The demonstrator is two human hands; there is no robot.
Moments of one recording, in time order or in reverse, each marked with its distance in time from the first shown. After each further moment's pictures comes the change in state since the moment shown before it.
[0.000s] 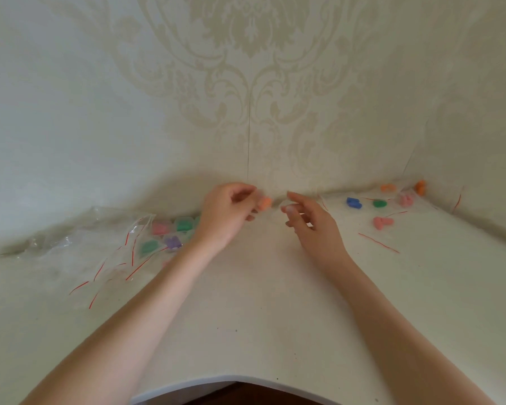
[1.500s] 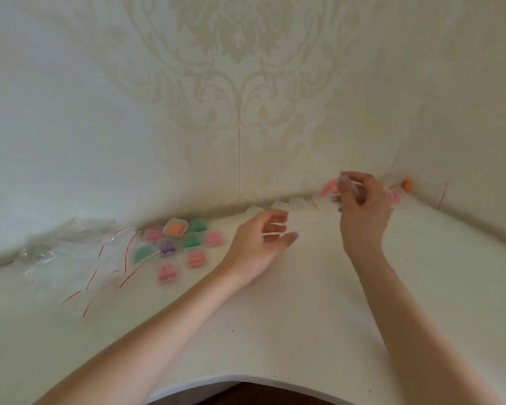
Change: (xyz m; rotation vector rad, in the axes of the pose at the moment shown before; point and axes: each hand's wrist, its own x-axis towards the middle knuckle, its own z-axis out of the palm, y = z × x) left_hand -0.032 -0.020 0.043 0.041 -0.243 0.048; right_hand 0.007 -0.016 -0.052 0.045 0.559 -0.045
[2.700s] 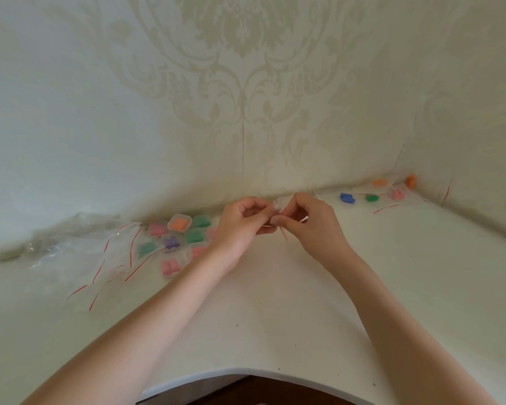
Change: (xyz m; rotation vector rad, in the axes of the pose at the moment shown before) left_hand 0.009 0.009 -0.023 -0.381 0.096 -0.123; right_hand -0.034 -0.007 0.029 -0.143 -0.612 -0.008
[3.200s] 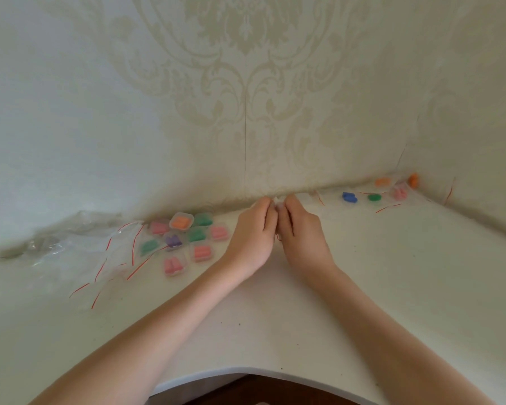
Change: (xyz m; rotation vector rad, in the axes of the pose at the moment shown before) left_hand -0.010 -0.007 0.012 0.613 0.064 0.292; right_hand -0.015 -0.010 0.026 -0.116 0.039 -0.055
